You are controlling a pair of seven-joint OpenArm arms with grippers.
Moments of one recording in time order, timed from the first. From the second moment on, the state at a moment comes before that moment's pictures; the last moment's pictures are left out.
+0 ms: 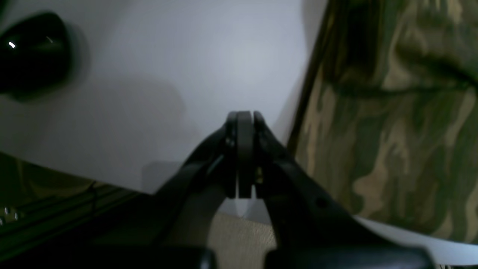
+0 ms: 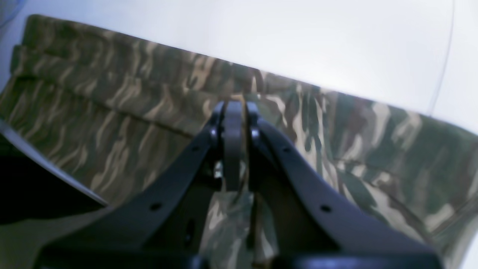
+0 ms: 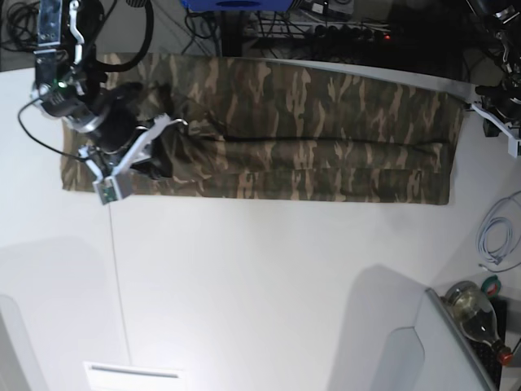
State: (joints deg) left arm 15.1 -20.7 -43.1 73.8 -4.2 -33.1 26.9; right arm -19.8 3.2 5.4 107.9 20.7 22.2 -43.2
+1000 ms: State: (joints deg) left arm 14.9 -26.0 -43.1 68.6 -33.1 -40.6 27.3; right arm -22.1 5.0 8.3 108.2 20.4 21.4 -42.8
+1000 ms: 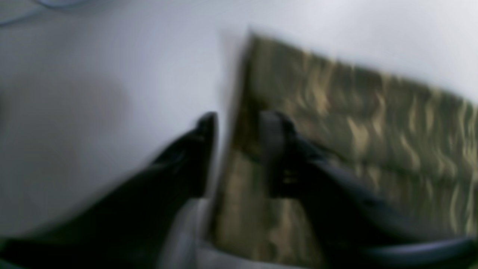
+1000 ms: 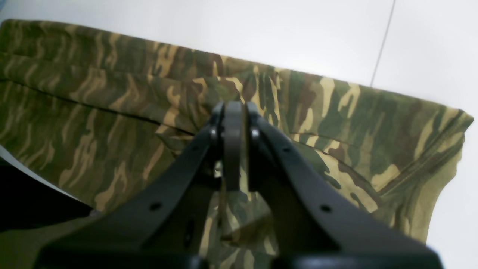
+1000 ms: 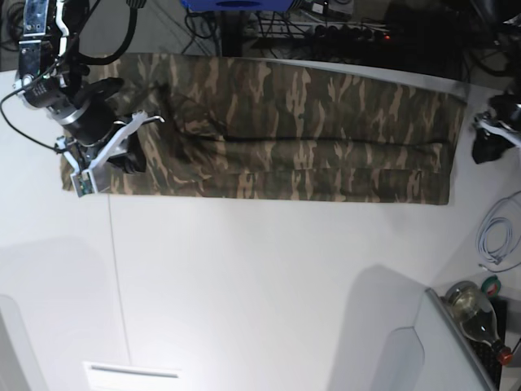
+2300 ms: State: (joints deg) left arm 5.8 -29.4 -34.6 51.4 -27.6 -40.9 26.5; right arm -21.8 4.6 8.2 108.2 20.5 21.5 -42.8
